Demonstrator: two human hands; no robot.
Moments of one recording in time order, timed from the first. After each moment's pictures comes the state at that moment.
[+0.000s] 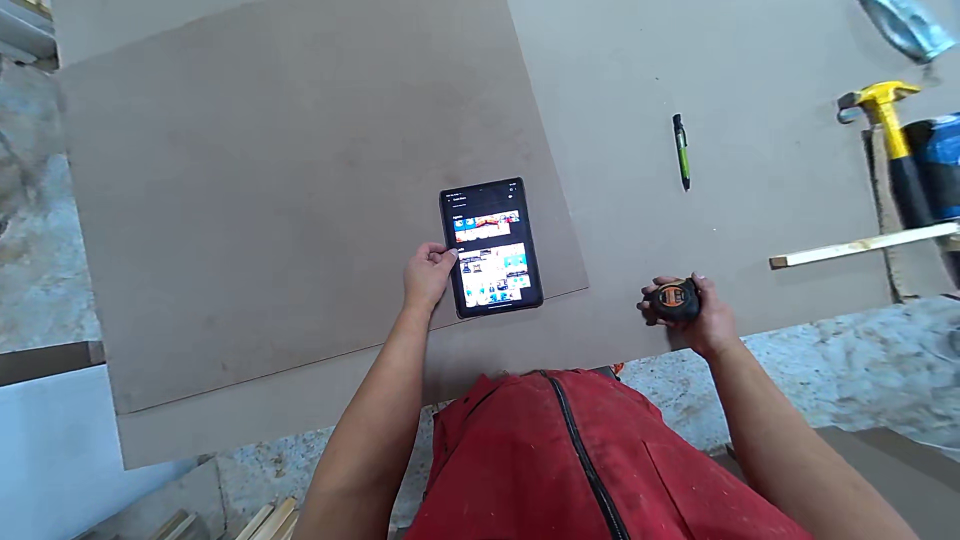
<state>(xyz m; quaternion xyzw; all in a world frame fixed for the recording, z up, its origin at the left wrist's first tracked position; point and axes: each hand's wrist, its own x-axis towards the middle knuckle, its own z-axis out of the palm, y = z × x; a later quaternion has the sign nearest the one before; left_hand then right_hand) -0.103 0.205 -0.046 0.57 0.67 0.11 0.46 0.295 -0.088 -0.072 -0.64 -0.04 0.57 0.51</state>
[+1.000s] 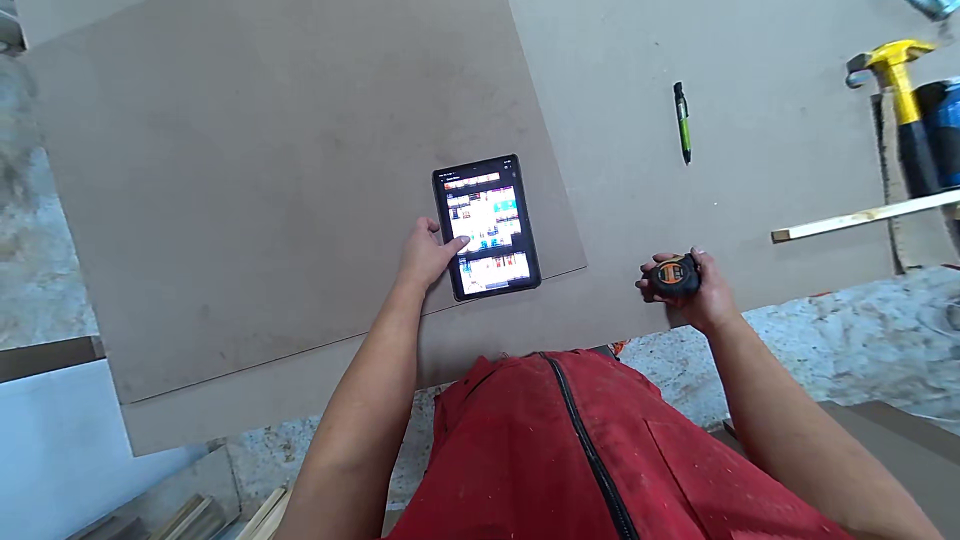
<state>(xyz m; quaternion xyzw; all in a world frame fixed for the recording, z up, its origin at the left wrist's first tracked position) -0.094 0.215 -0.031 0.65 0.63 -0.01 0.42 0.295 -0.084 -0.067 -0.65 -0.04 0.58 0.50</state>
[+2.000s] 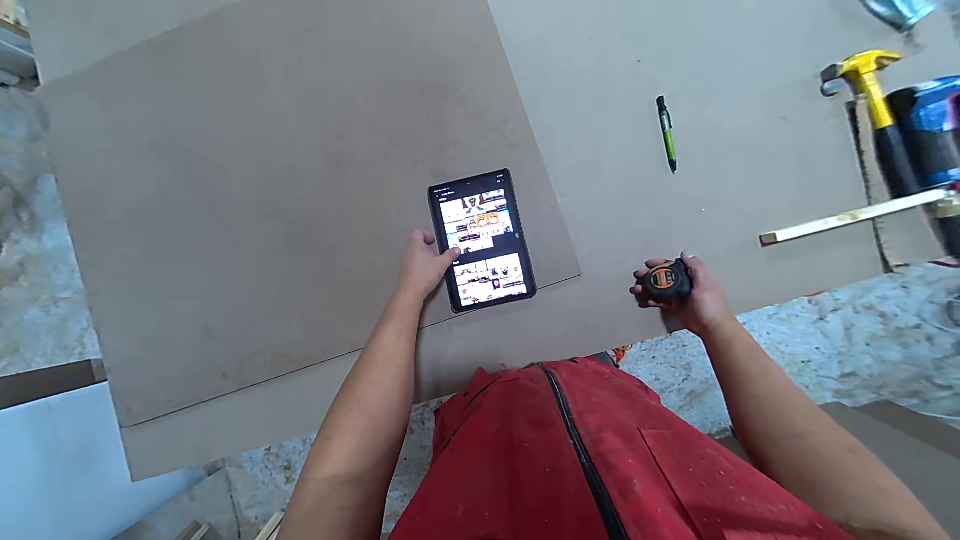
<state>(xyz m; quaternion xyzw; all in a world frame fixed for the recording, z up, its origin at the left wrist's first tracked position) -0.088 0.218 -0.027 0.64 0.65 -0.02 0.41 0.297 -0.084 -0.068 -0.64 -0.03 0.58 0.50</state>
